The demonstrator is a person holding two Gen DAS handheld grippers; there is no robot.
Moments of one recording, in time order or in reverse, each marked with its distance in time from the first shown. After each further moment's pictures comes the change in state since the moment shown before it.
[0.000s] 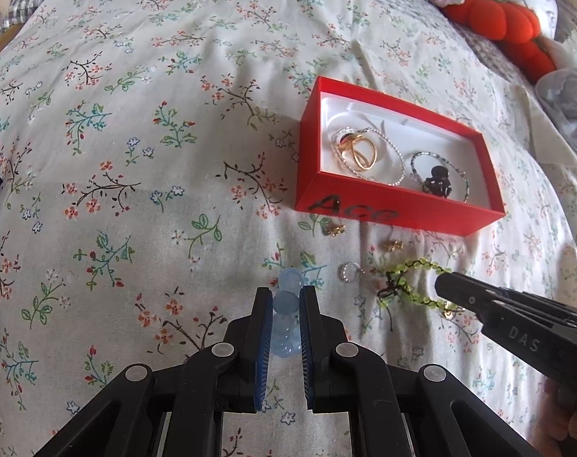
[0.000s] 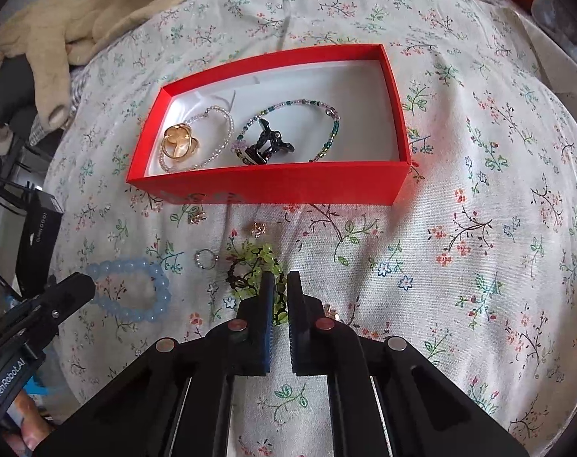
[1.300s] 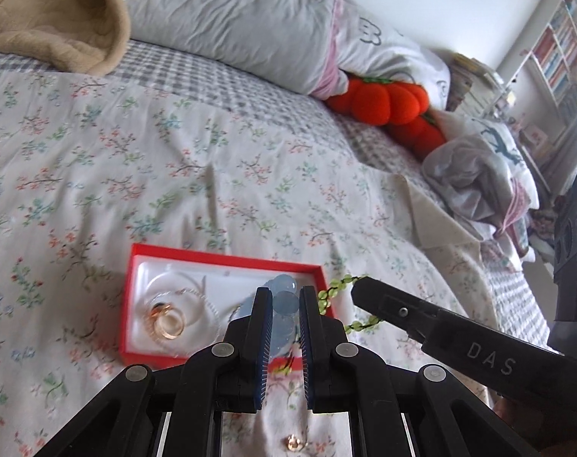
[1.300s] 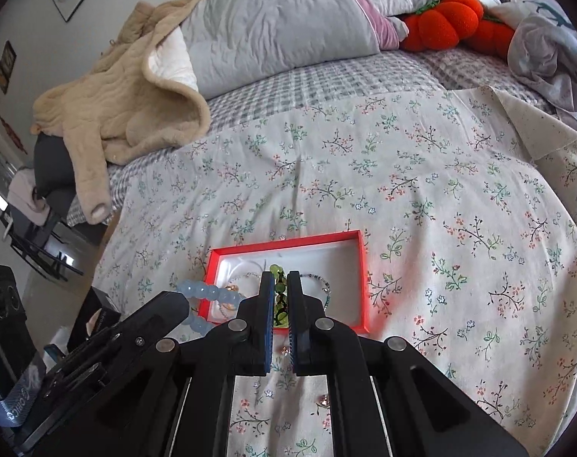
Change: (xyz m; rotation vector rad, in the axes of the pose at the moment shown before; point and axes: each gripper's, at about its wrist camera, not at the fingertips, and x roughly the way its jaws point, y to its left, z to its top) left arm -0.022 -0.077 0.059 0.080 -0.308 -0.320; right arm -0.100 -0.016 0.051 0.061 -0.355 0.108
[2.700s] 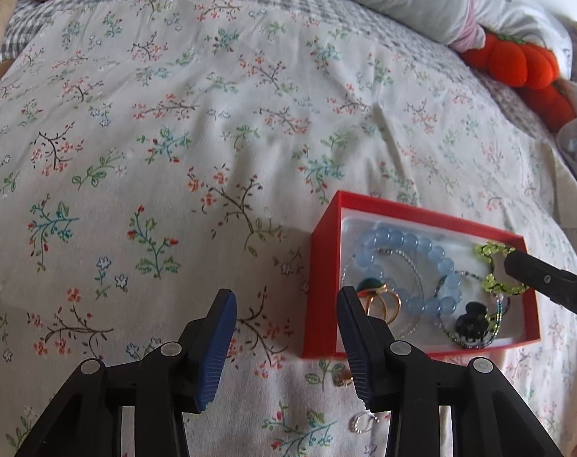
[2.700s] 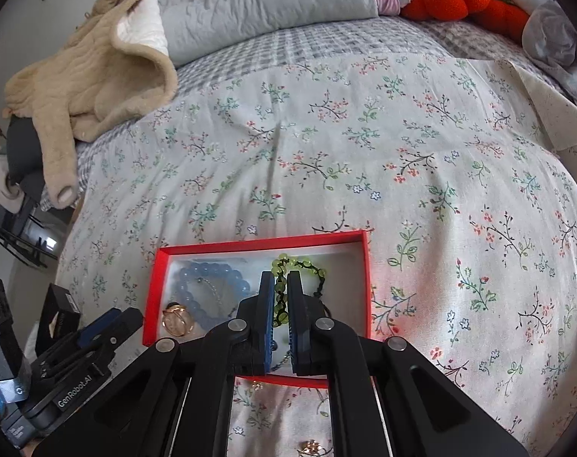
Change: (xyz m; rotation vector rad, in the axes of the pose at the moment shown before) left arm 0.040 0.095 -0.009 -0.084 0.181 0.359; right arm 0.090 -0.015 0.010 -0.010 0.117 -0.071
